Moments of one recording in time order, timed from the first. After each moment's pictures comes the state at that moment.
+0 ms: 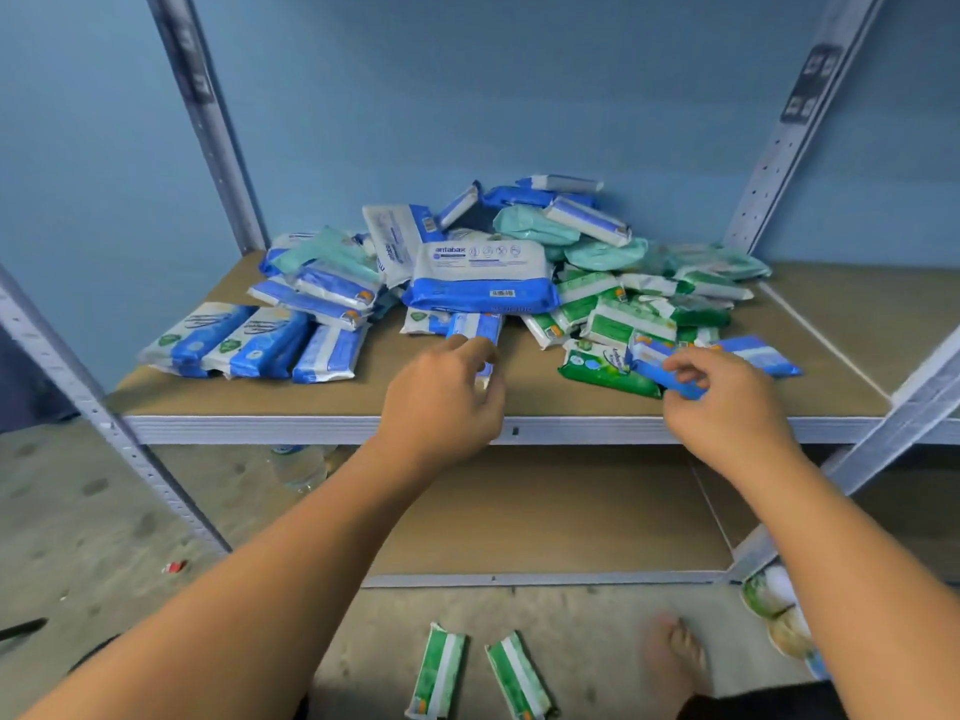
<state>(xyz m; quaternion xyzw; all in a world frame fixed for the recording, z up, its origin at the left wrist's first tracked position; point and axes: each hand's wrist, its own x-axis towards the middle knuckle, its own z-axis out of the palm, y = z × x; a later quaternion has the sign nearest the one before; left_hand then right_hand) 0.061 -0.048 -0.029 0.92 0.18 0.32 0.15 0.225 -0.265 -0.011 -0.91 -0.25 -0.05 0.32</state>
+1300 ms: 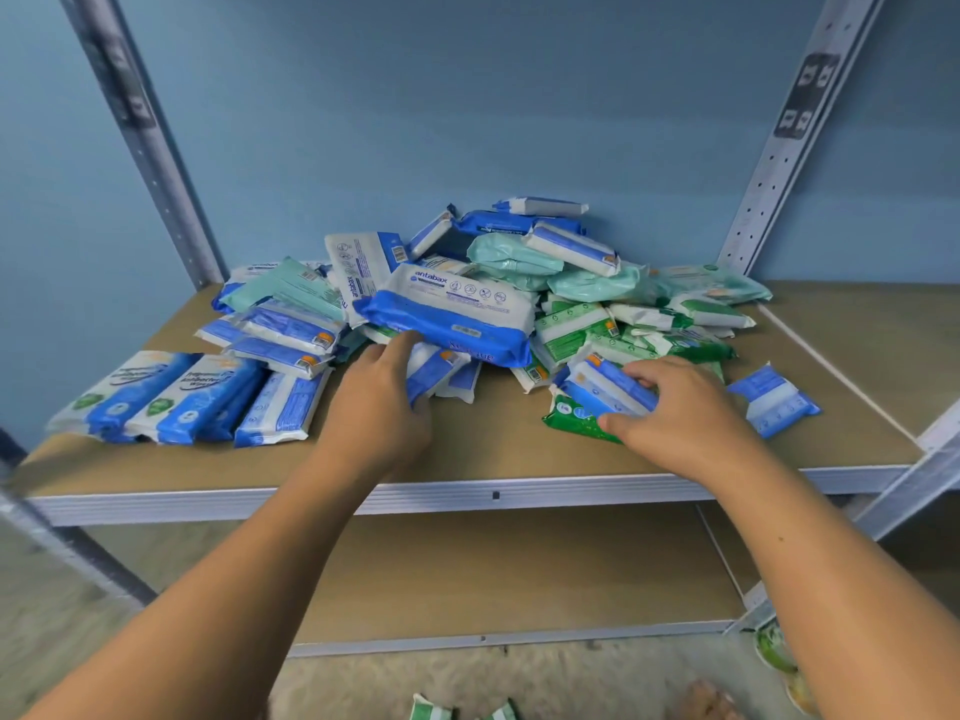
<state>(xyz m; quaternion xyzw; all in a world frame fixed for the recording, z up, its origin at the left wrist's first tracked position) 0.099 0.015 -0.028 0.91 0.27 0.25 0.21 0.263 -0.217 0.001 -0.93 -0.28 0.02 0.22</state>
